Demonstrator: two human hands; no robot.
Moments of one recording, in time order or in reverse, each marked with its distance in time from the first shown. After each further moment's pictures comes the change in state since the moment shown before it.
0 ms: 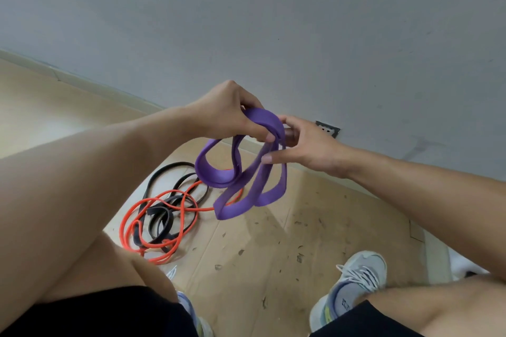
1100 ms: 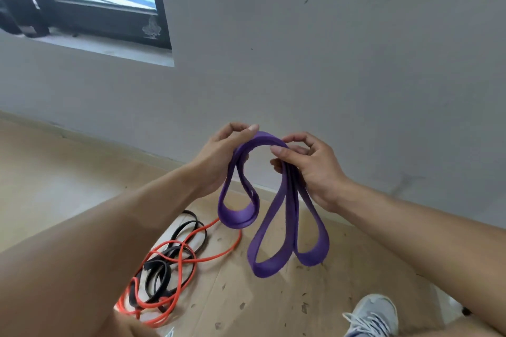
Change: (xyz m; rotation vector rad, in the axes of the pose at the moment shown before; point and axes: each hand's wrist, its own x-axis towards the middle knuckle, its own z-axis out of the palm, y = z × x) left_hand 0.013 0.010 0.011 -0.992 0.179 -0.121; right_hand -0.007 -0.037 -0.010 0.588 0.452 -0.131
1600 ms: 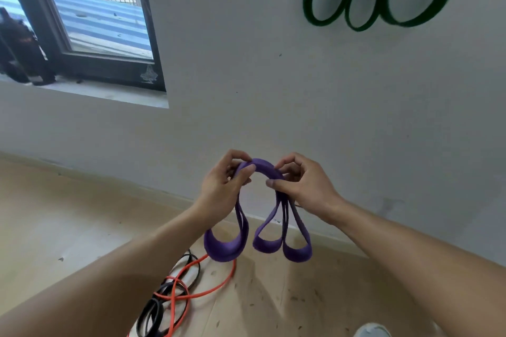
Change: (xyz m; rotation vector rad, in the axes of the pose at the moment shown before) left_hand -0.006 0.004 0.031 0.351 0.130 0.335; right_hand -0.003 -0.037 -0.025 -0.522 -0.045 -0.171
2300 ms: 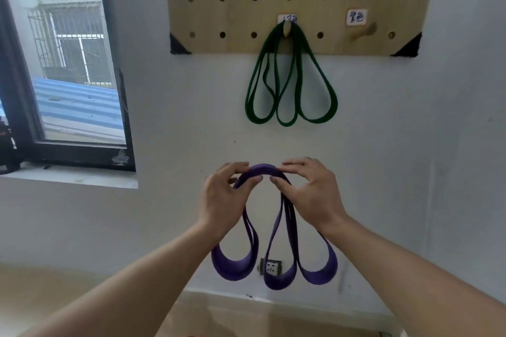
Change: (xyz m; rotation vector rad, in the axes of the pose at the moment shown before) left_hand 0.042 0.135 0.058 0.198 0.179 0.390; right_hand -0.017 -0.096 -0.103 -0.522 0.592 -0.525
